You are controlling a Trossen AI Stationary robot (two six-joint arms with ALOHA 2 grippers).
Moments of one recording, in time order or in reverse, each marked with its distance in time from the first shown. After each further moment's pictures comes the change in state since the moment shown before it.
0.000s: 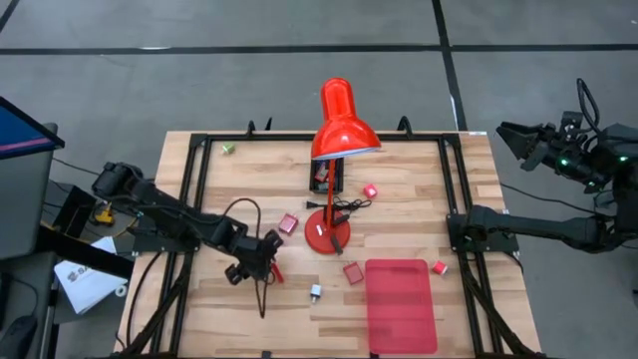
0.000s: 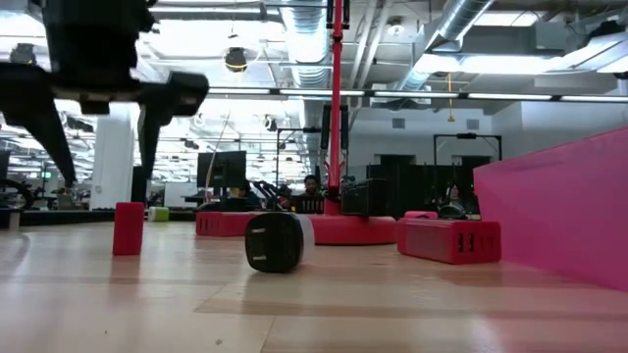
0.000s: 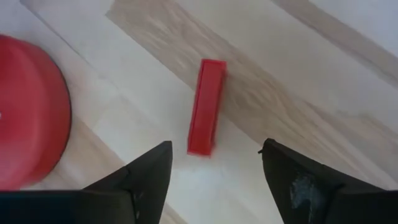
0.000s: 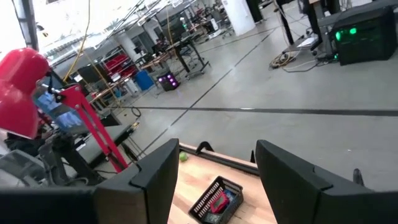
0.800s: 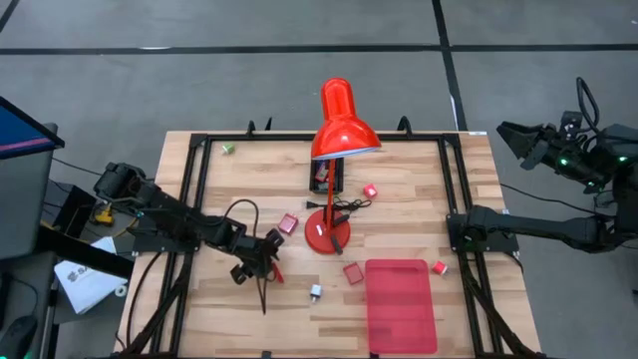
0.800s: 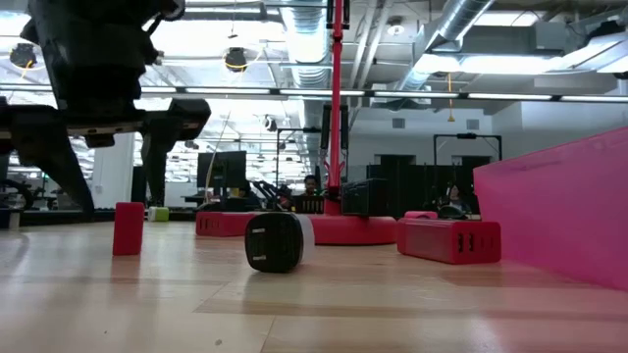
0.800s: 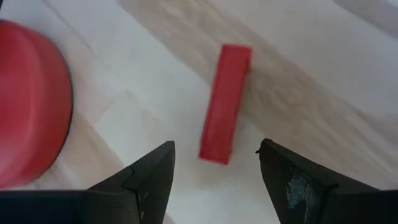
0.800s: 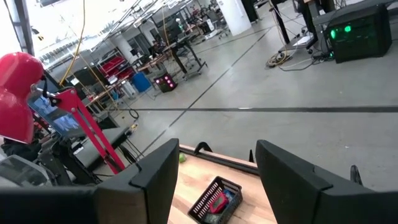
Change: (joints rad) left arm 0.035 0.015 -0.127 0.224 -0.025 -0.007; right arm 0.000 0.000 0.000 -0.007 0.016 0.018
